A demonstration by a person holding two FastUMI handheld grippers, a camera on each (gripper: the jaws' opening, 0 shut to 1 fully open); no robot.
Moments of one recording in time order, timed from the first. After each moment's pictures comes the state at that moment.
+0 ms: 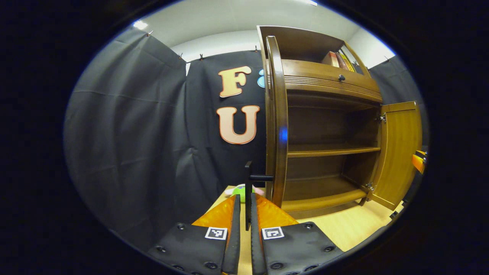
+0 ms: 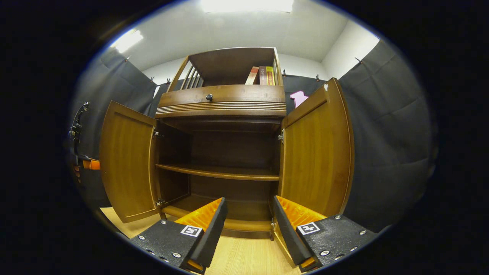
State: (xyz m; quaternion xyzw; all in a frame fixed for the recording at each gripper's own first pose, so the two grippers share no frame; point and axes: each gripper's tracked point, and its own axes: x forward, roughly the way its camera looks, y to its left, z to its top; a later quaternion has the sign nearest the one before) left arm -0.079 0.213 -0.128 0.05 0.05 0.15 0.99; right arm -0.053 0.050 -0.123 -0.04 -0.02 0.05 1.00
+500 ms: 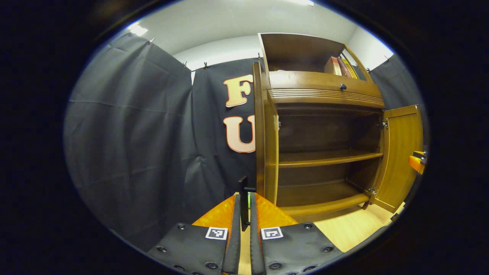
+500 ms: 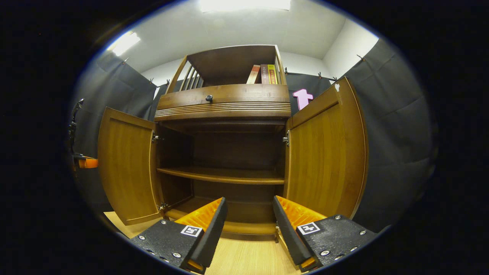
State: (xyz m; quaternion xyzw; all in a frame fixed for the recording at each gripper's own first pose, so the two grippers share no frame) left arm -0.098 0.193 -0.087 0.06 0.02 0.15 0.99; right arm -0.029 0.052 -0.102 -0.03 -0.02 0.05 1.00
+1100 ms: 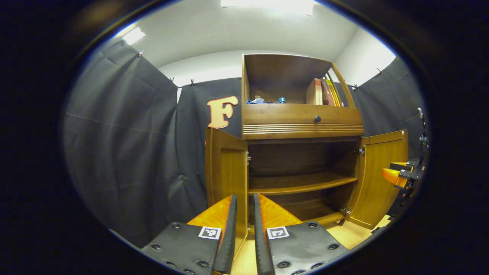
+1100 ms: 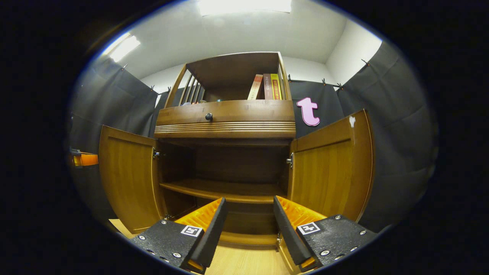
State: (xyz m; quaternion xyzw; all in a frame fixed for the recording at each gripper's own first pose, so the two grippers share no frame) left arm -0.086 0.096 0.000 0.07 -0.03 0.09 0.99; right arm -0.016 0.060 -0.034 -0.03 -0.04 0.07 1.00
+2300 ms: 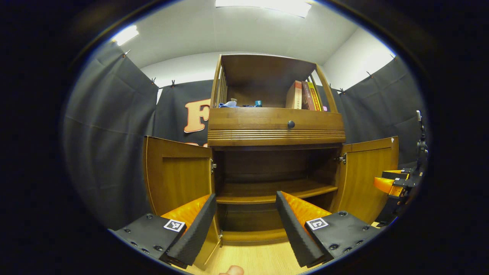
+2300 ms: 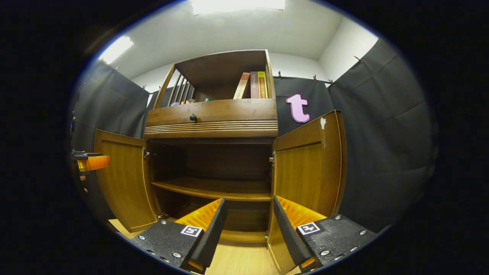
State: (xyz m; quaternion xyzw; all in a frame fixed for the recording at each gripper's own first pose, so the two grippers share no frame) left arm -0.048 0.019 0.003 0.06 -0.04 0.03 1.00; right arm -0.018 0.017 -0.036 -0.02 -0.02 0.05 1.00
